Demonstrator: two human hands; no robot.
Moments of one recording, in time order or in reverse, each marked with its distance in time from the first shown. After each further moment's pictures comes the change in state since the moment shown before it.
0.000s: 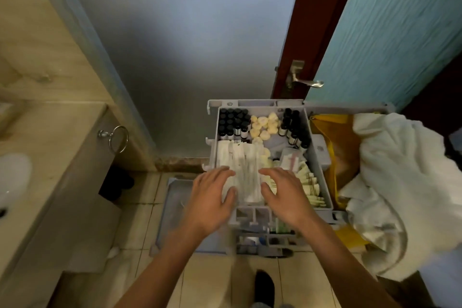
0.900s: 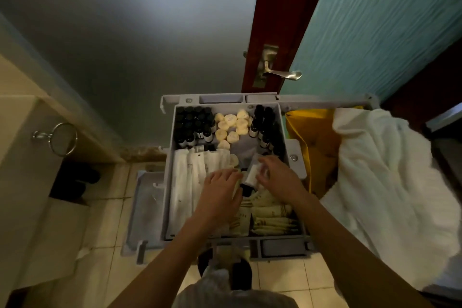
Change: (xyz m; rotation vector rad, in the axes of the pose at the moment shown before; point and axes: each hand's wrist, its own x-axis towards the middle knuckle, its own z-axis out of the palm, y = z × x) left_hand 0.135 0.024 0.126 0.057 -0.225 0.080; right_hand 0.126 0.136 -0.018 -0.061 -0.260 0.225
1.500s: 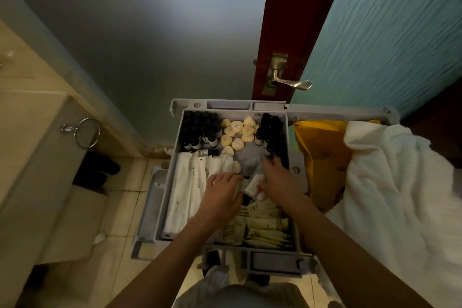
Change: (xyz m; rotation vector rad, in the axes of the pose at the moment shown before) left_hand 0.018 0.013 0.009 0.069 0.022 -0.094; right_hand 0.028 0.015 -0.002 -0.236 -0.047 -0.027
